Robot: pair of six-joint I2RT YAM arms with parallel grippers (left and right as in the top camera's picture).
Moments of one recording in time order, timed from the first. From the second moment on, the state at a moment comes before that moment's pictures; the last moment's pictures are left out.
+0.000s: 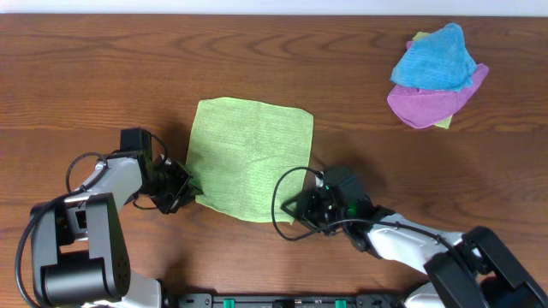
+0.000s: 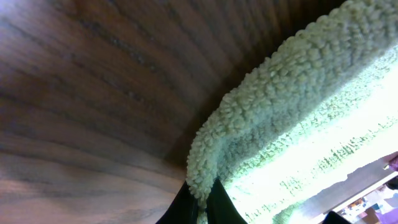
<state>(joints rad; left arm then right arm) 0.13 1.69 0.76 -0.63 0.57 -0.69 0.59 1.54 0.38 0.27 -0.50 1.18</state>
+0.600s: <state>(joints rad) 0.13 1.68 0.75 -0.89 0.63 -0.43 0.54 1.30 0.37 0.02 -0.50 1.05</state>
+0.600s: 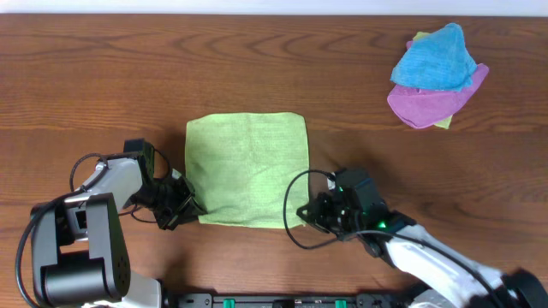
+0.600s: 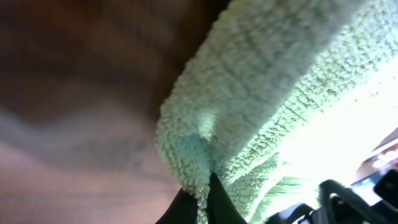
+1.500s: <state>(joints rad) 0.13 1.41 0.75 -0.70 0.68 -0.57 0.54 1.11 0.37 0.08 -0.30 1.01</state>
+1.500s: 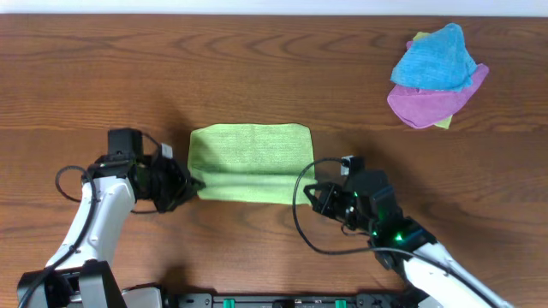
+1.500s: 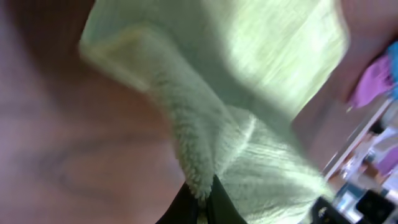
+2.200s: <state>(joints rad) 0.06 1.66 0.75 -0.05 0.60 -0.86 0.41 1.62 0.72 0.14 -0.24 0.69</state>
